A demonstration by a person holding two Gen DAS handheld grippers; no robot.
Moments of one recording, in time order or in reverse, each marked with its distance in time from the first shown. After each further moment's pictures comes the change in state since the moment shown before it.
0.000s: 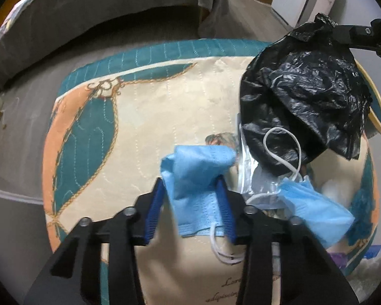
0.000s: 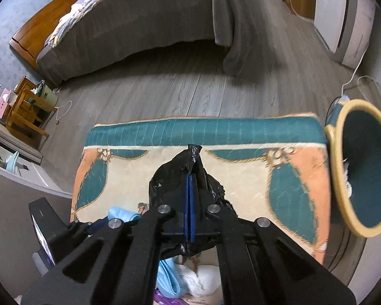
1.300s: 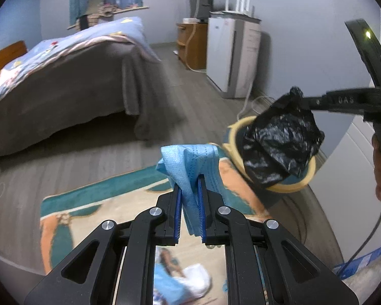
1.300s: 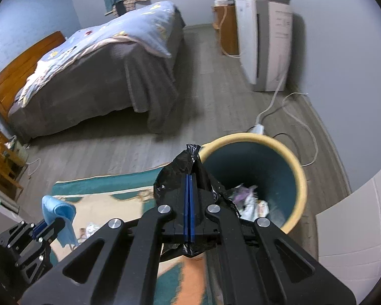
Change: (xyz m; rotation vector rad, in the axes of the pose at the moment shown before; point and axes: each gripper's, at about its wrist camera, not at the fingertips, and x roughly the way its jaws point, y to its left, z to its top) left arm -0.135 -0.170 0.057 0.225 -0.413 -0.133; right arm -0.157 -0.169 -0.016 0.154 -0.296 -0.206
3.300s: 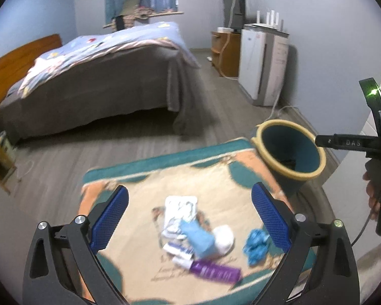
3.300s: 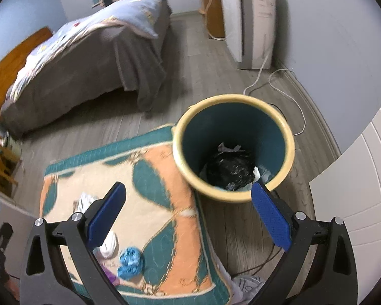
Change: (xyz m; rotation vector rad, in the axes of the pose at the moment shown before) left arm -0.106 0.038 -0.060 -0.129 -0.034 0.180; right arm -0.020 0.006 -0.071 0.026 0.085 -0.044
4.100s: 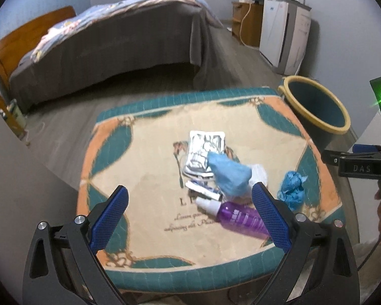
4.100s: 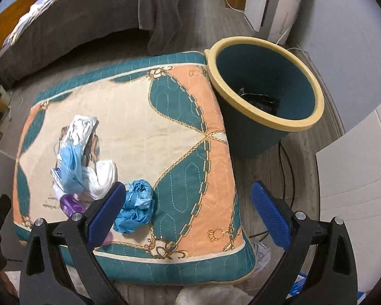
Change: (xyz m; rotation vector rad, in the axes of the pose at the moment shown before) left arm 0.032 0.025 -0.089 -0.040 0.169 0.075; right arm 0.051 0.065 -0.099 -0.137 0.175 -0.086
